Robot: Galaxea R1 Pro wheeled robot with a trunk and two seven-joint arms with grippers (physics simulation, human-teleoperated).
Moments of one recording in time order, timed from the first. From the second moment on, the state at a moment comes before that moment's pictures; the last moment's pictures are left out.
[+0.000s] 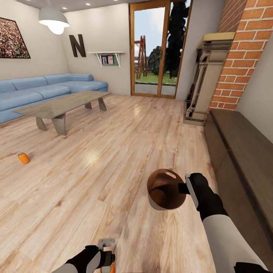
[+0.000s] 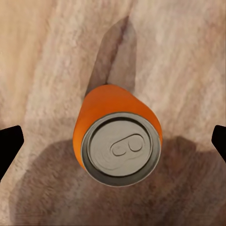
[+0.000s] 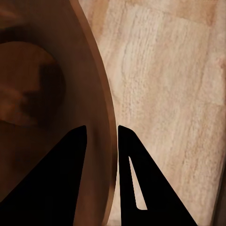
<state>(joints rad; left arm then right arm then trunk) -0.58 -0.11 -0.05 -0.16 0.13 0.32 0.05 -0.76 0.03 -0.10 -0.96 0.07 1.05 -0.11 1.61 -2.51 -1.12</state>
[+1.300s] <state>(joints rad) -0.58 -0.11 -0.06 -0.16 0.13 0.29 0.05 -0.77 0.04 -0.17 -1.01 0.07 1.05 -0.11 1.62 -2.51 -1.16</state>
